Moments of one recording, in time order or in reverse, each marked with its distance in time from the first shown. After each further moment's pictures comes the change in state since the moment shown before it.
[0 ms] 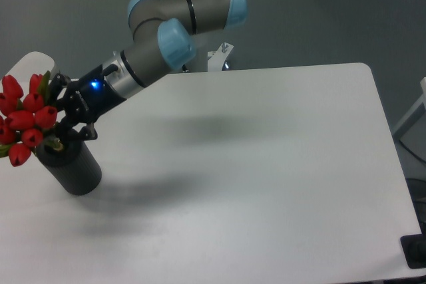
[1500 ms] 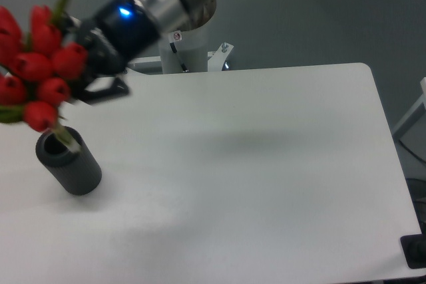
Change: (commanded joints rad) arm 0.259 -0.096 0.344 0.000 -0.083 -0.189
